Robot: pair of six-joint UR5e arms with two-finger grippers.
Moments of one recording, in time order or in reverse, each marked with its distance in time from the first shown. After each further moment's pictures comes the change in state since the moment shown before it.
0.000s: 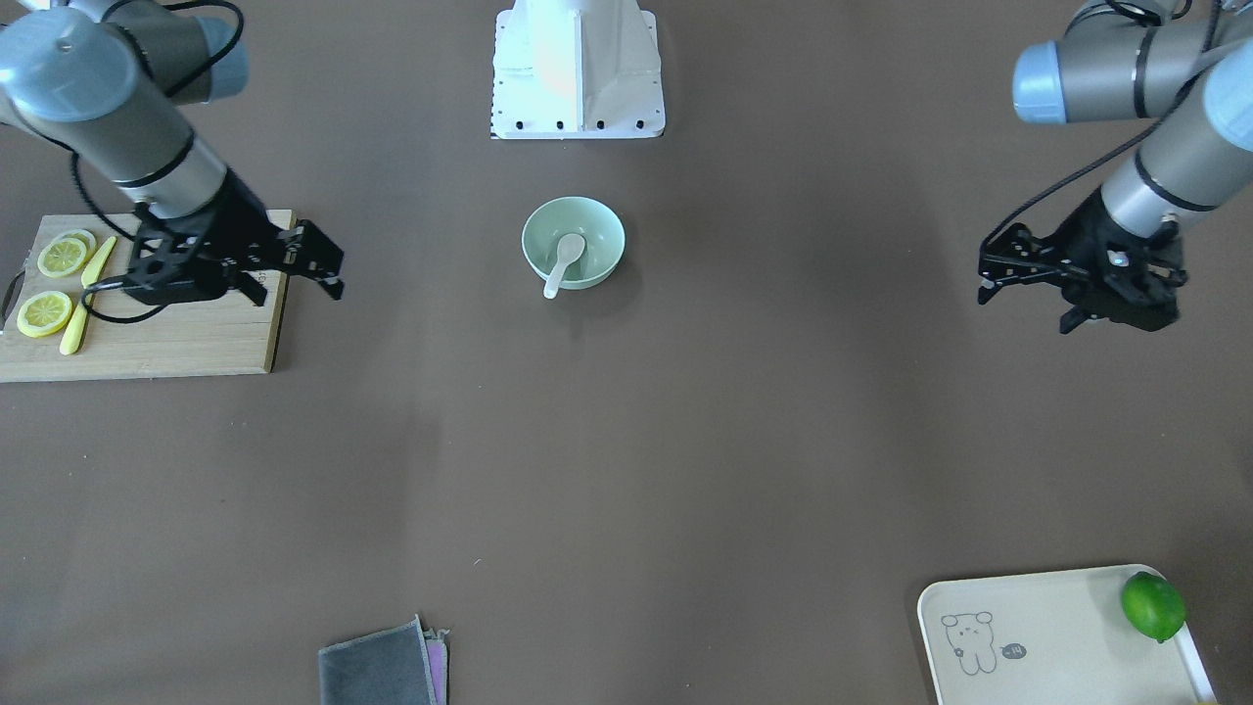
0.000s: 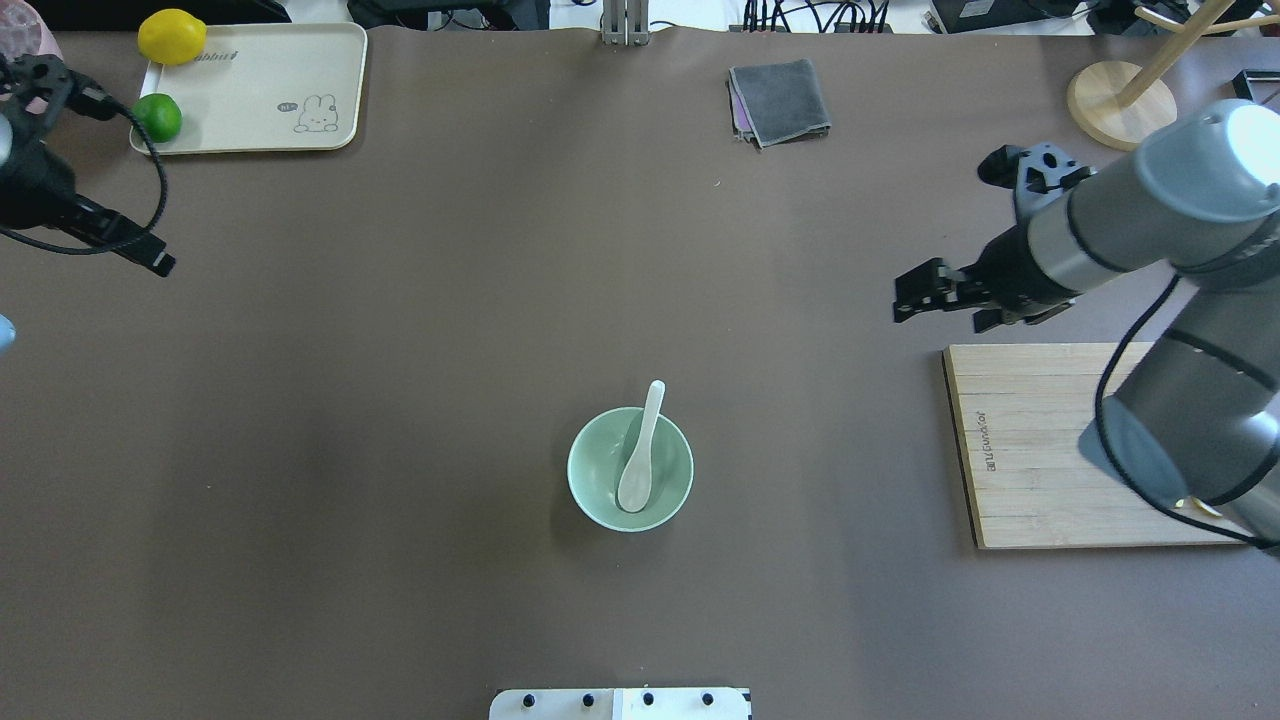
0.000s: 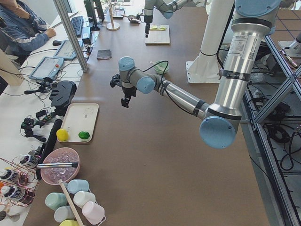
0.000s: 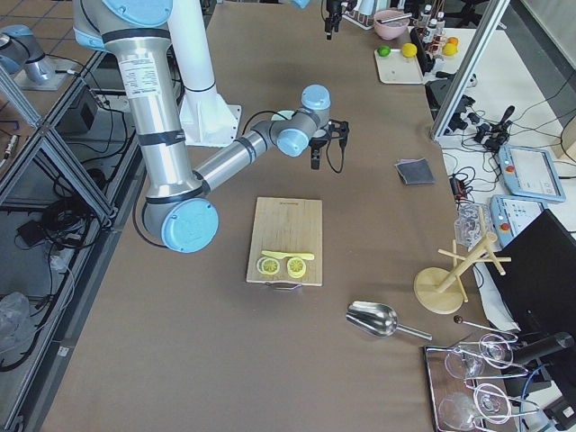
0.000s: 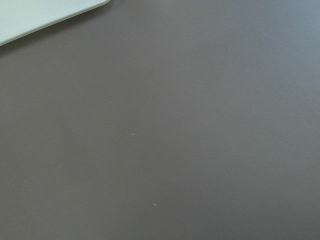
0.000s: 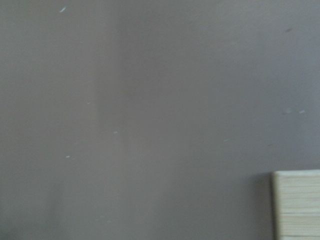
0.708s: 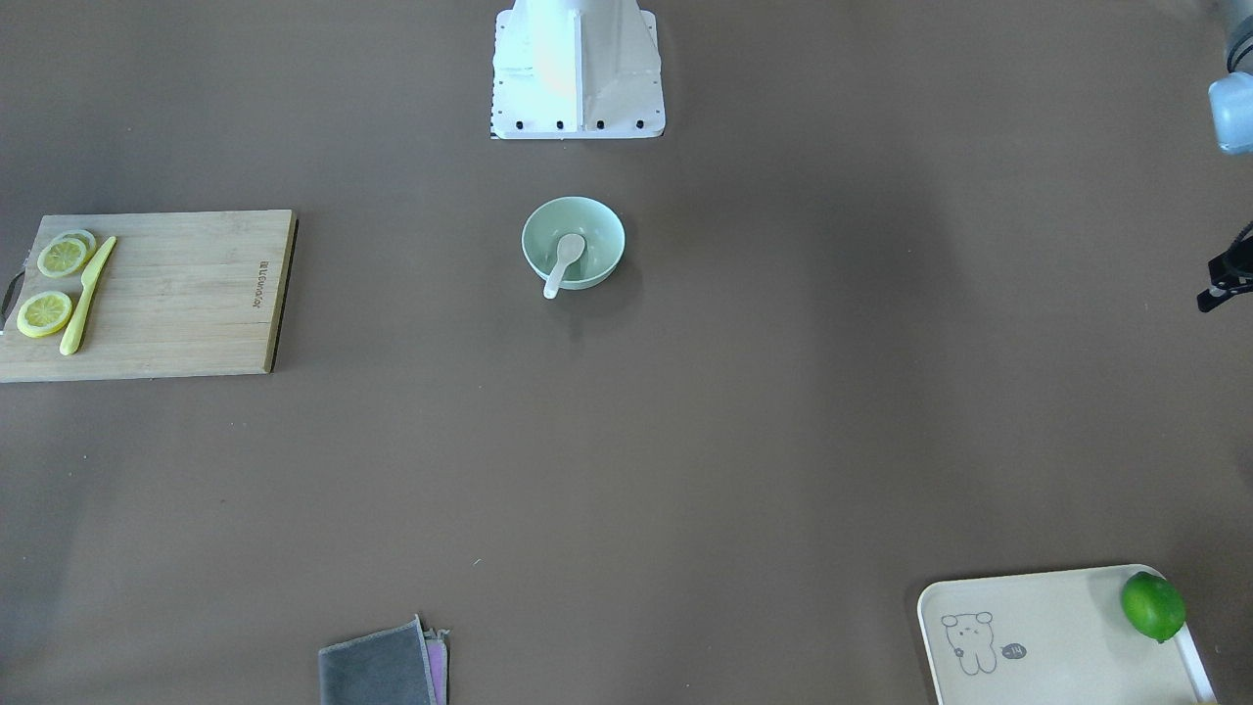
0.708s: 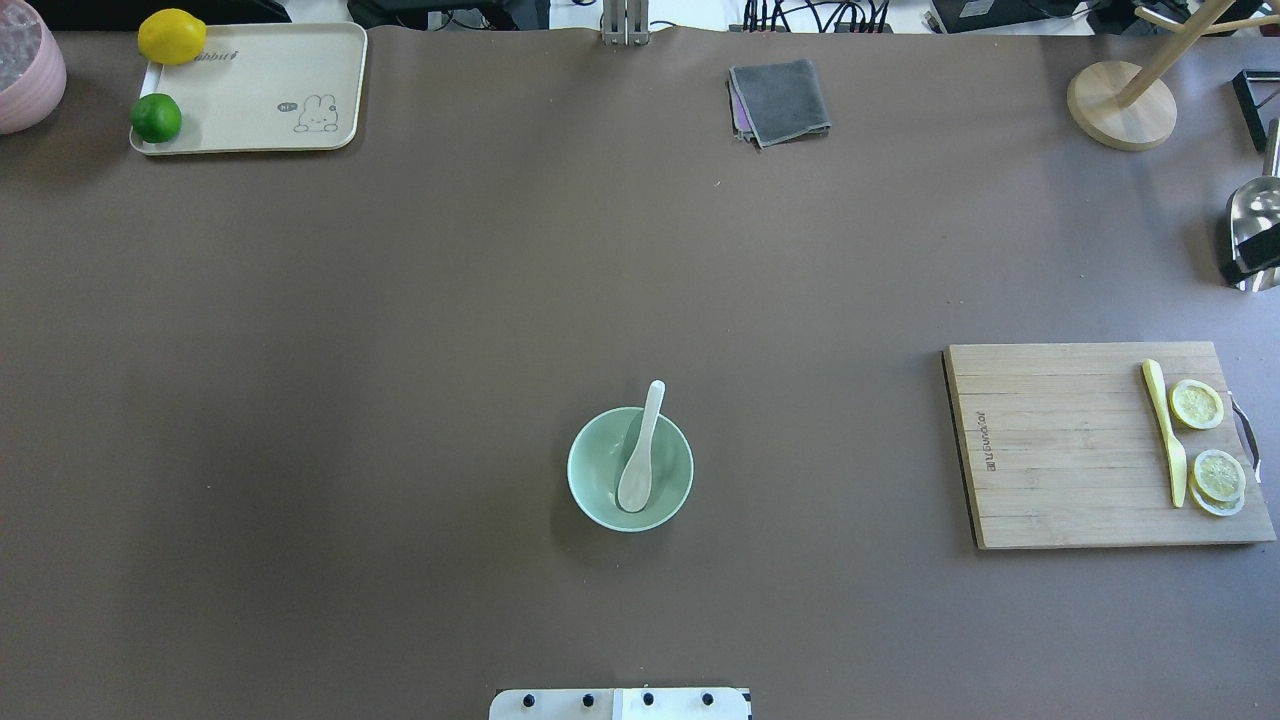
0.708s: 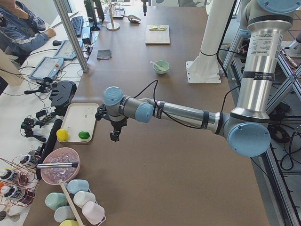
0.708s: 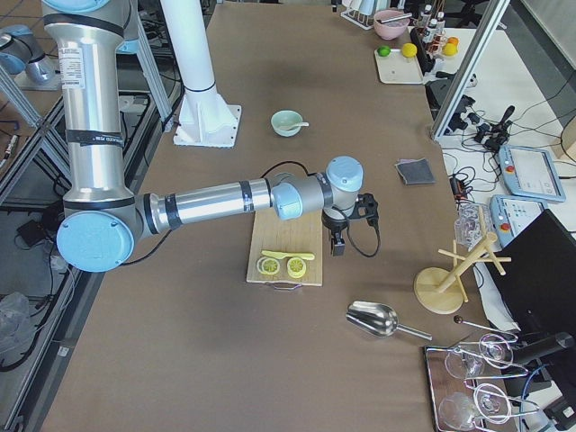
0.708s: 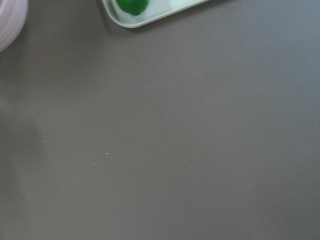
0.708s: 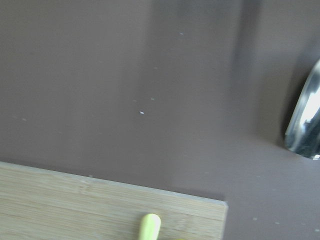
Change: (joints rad) left arm -0.286 0.074 0.182 0.020 -0.069 0.271; right arm 0.456 -0.139 -0.189 -0.221 0.162 -0.861
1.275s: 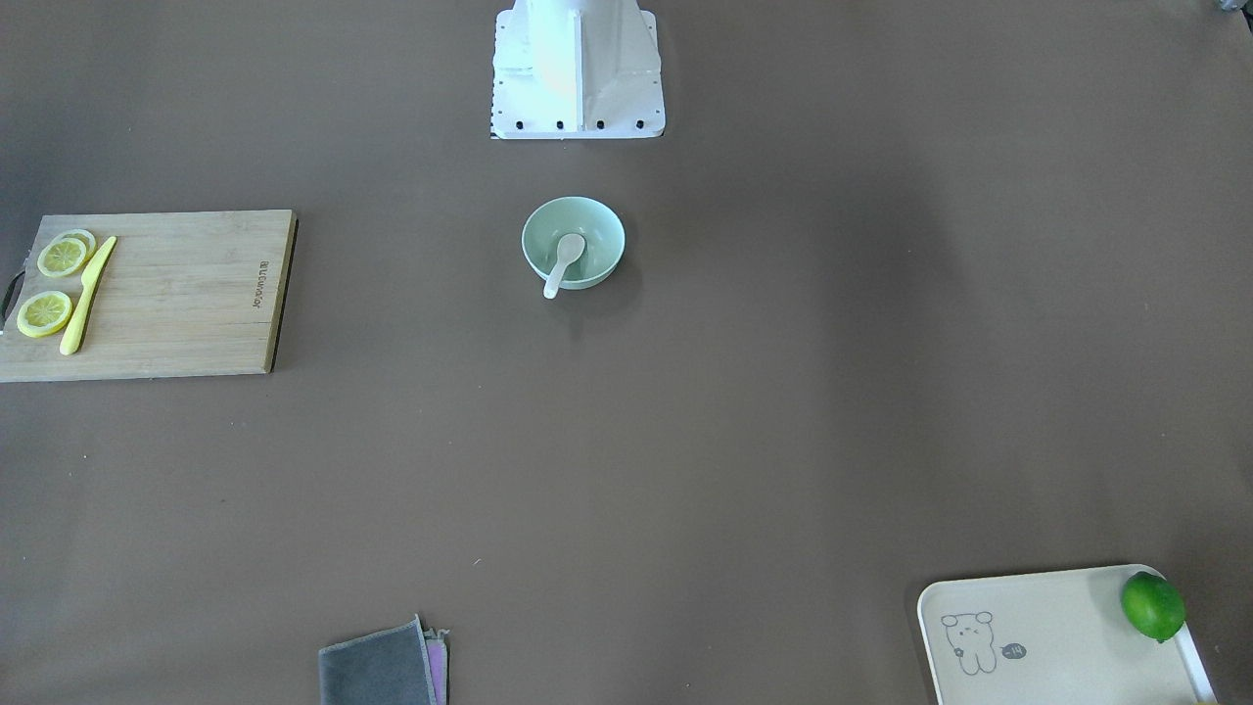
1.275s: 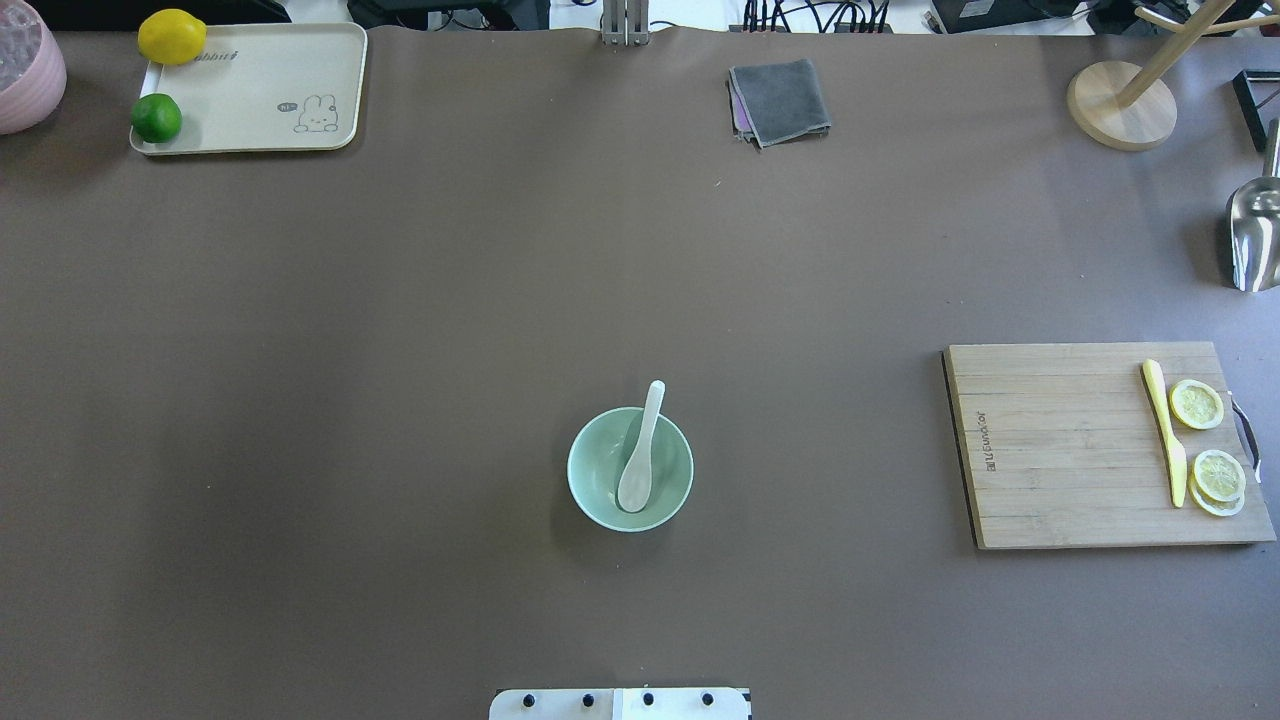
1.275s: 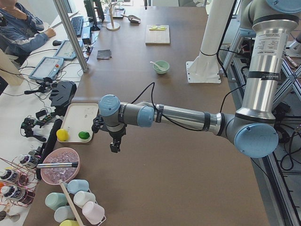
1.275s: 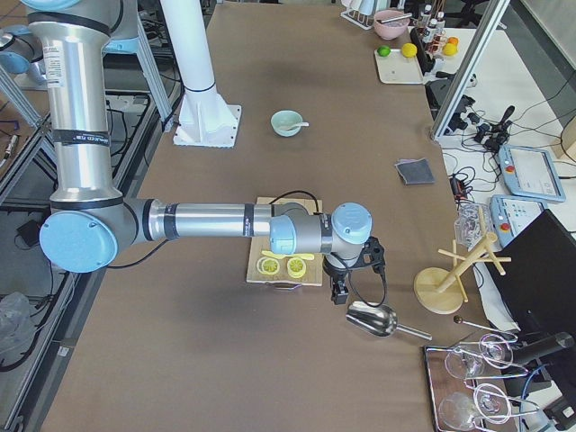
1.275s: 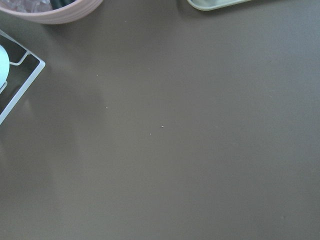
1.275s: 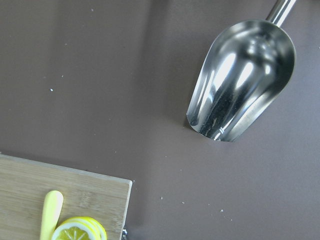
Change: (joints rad) left arm -0.070 0.004 0.006 0.119 -0.019 0.023; right arm 0.129 0.007 -0.140 -0.038 -0.002 -0.220
